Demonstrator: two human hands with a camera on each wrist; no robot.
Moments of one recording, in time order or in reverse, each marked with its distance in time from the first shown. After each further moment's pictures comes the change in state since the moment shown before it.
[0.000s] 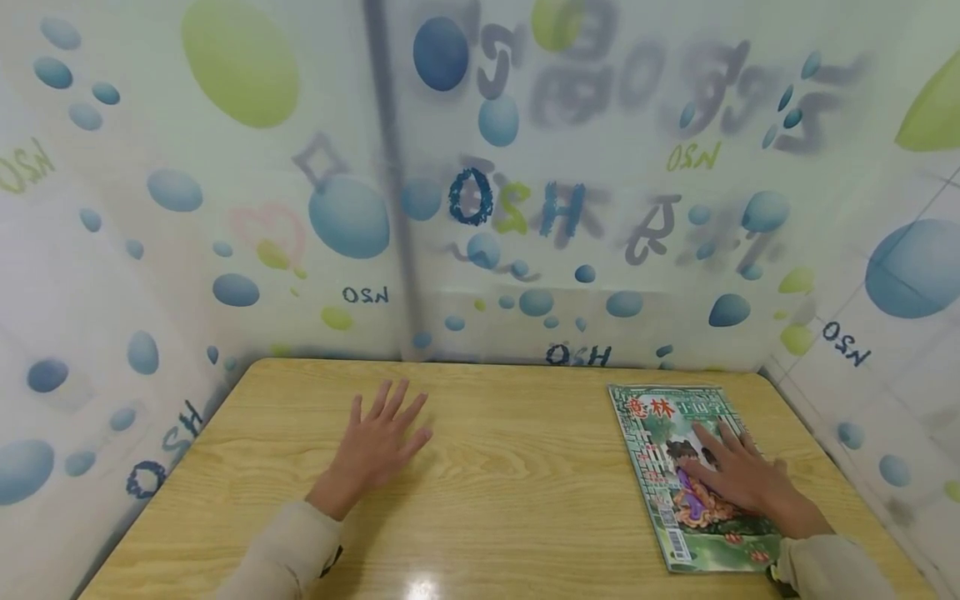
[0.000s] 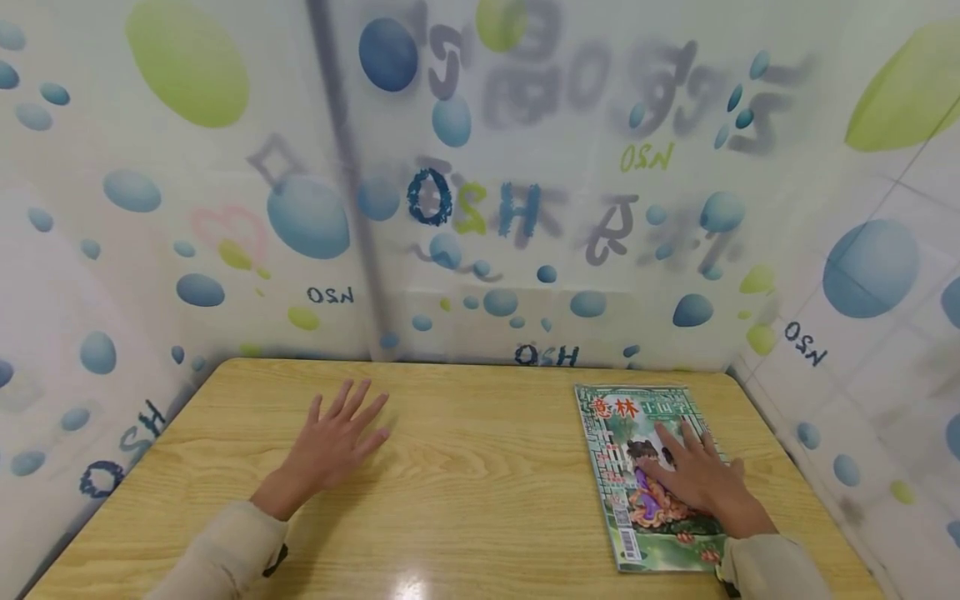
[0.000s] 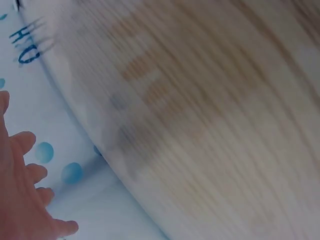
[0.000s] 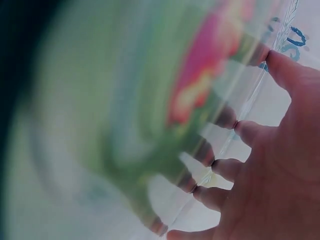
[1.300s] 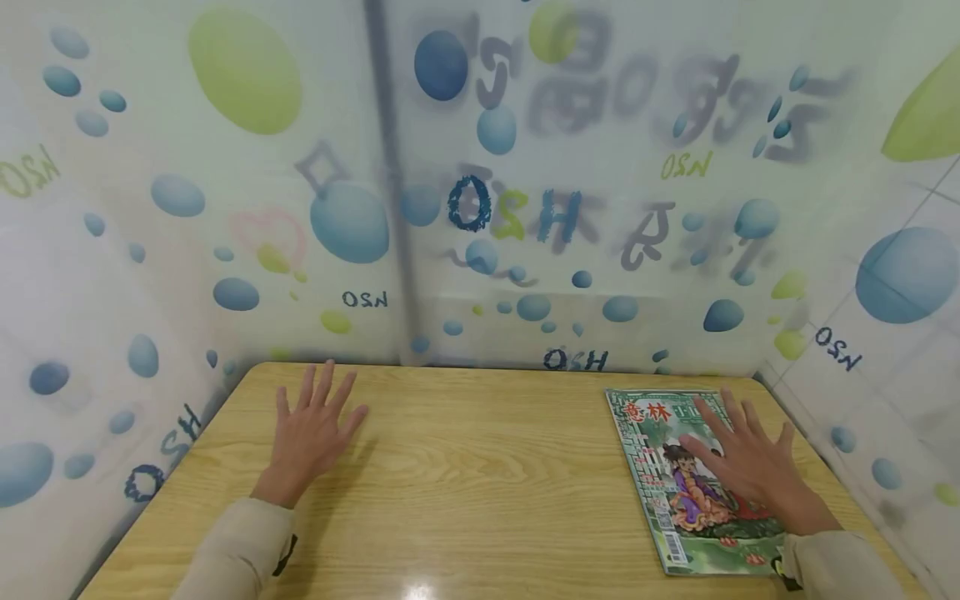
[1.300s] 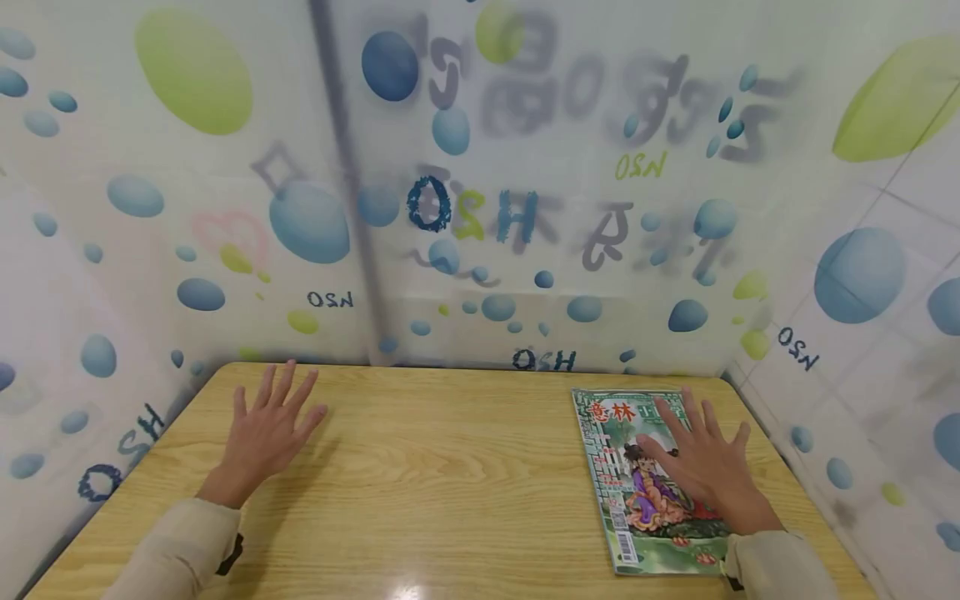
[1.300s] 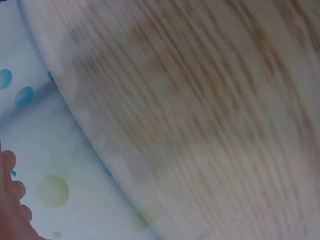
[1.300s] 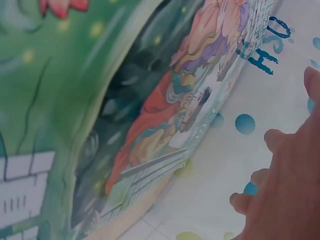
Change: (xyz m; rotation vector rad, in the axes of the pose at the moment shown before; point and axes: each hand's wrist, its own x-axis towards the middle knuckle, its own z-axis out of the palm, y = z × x) left_hand -0.018 -0.074 -0.016 0.066 0.170 -0.168; right_hand -0.004 -0.008 -0.021 -0.076 0.254 -0.056
